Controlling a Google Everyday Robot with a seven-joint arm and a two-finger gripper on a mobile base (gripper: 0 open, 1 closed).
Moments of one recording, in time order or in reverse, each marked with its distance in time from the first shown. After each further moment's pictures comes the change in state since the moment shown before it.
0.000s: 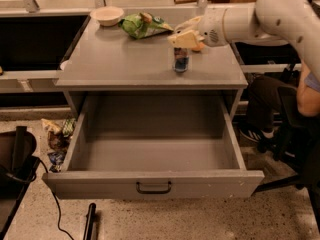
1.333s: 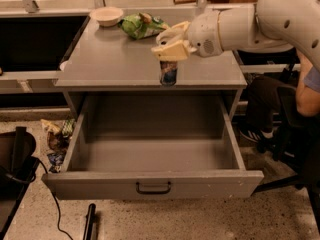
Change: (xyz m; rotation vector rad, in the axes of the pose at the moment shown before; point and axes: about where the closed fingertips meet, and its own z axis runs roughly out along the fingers) arm -0.032 0.103 -0.018 -0.182 -0.048 -0.108
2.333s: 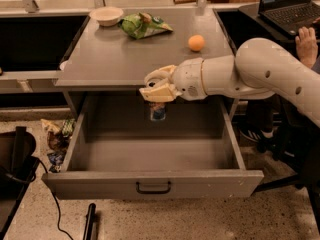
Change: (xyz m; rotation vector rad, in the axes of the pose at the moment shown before) arm 0.059 0.076 0.039 -0.045 -0.006 0.068
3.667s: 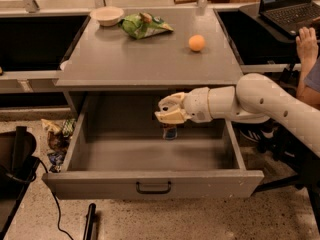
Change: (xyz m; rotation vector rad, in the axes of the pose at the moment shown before) arm 0.114 -0.018 0.014 -0.025 0.022 0.056
